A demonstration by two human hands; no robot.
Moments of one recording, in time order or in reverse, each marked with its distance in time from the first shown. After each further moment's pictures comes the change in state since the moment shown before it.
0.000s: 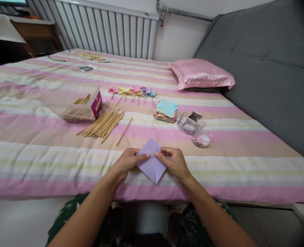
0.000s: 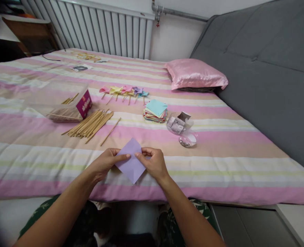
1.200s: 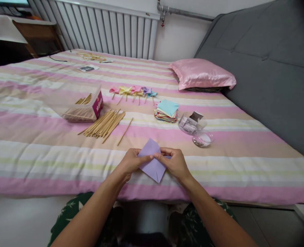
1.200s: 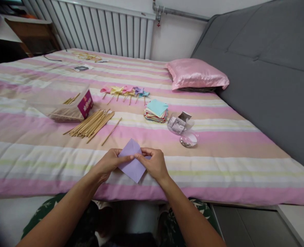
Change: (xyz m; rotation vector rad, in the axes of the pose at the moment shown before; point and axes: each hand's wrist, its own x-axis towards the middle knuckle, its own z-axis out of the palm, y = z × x) left_hand 0.002 -0.006 0.006 0.052 0.070 0.025; right_hand -0.001 -0.001 0.002 -0.050 -0.019 -0.014
